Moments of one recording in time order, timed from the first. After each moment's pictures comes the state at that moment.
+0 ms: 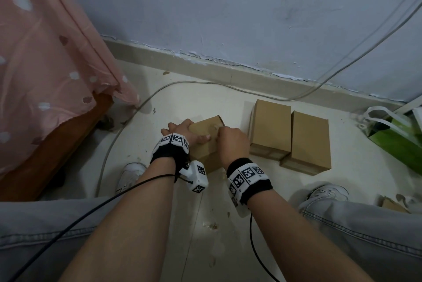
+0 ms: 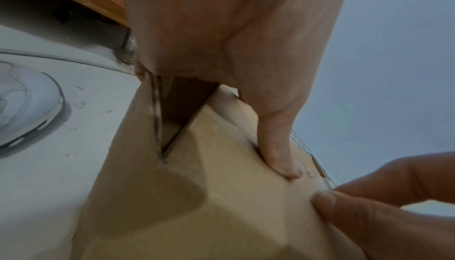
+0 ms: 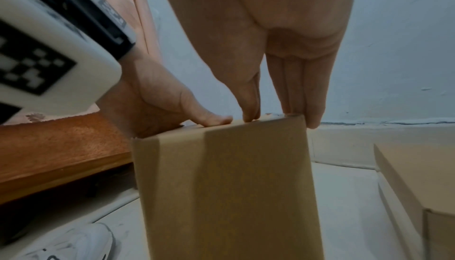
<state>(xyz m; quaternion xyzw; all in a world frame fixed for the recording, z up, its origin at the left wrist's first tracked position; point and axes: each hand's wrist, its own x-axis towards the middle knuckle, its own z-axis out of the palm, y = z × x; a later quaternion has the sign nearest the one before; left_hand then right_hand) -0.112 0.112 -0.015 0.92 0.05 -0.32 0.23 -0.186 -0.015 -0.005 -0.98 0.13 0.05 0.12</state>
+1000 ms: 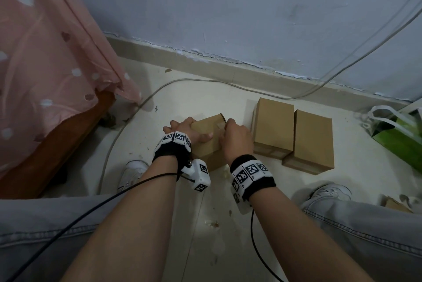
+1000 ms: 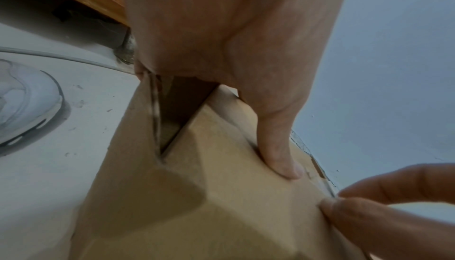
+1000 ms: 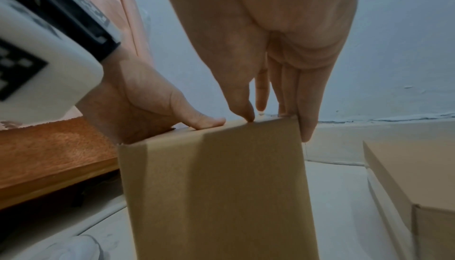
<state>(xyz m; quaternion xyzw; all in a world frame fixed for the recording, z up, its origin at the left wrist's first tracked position) -0.111 0.112 -0.016 0.92 0.06 -0.32 0.24 -0.184 -0.020 -0.010 -0.97 0.17 0.03 0.19</state>
